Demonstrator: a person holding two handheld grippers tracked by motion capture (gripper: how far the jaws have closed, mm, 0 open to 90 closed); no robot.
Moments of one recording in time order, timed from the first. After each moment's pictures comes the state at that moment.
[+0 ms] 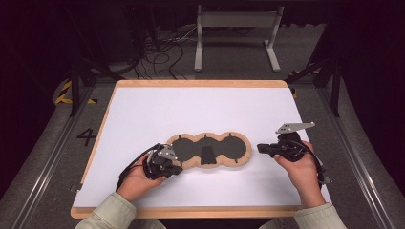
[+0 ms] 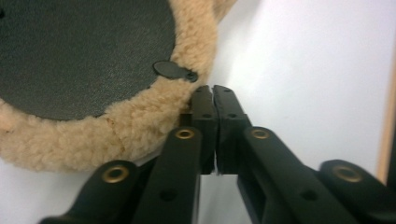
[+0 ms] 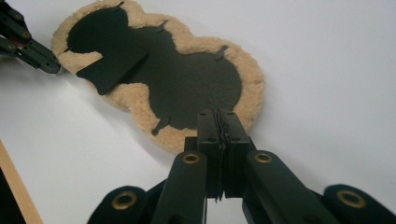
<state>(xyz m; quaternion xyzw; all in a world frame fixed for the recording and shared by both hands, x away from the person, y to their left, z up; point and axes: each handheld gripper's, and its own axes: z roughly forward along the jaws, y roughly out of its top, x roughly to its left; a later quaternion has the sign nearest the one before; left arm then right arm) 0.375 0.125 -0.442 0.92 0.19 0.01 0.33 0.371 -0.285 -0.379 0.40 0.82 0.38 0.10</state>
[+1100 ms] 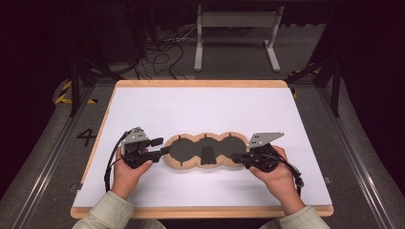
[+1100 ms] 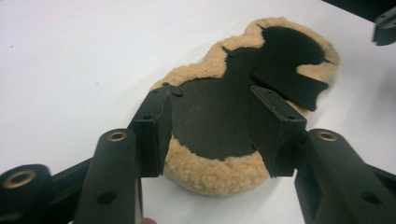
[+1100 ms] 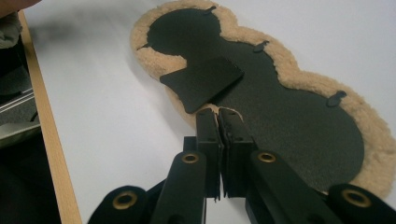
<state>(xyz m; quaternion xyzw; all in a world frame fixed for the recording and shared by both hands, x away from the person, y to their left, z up) 0.383 0.176 -0.419 0.80 0.34 0.11 0.48 0.355 -0.215 -0.389 0.27 0.87 0.40 0.09</state>
